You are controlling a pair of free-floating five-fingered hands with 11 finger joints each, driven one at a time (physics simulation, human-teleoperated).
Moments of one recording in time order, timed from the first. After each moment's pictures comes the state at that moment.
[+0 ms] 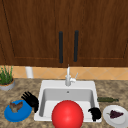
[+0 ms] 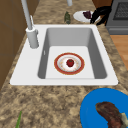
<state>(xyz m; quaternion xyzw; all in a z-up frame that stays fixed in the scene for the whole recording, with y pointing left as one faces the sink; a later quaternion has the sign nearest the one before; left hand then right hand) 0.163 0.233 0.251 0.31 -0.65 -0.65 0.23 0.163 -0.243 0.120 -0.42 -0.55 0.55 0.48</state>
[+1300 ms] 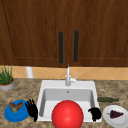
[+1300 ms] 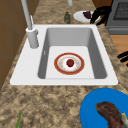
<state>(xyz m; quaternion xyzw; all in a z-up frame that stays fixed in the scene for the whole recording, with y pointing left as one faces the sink) 0.136 0.252 0.162 0.21 -0.69 -0.69 0.13 0.163 -0.243 0.120 -0.42 -0.55 0.55 0.48</state>
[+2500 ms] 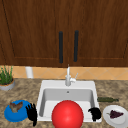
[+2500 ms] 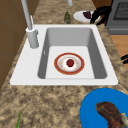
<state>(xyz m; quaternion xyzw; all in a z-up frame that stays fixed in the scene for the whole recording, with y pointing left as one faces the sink) 0.107 0.256 0.161 0.13 -0.69 -0.70 0.14 0.163 -0.243 0.120 -0.42 -0.55 0.55 0.48</state>
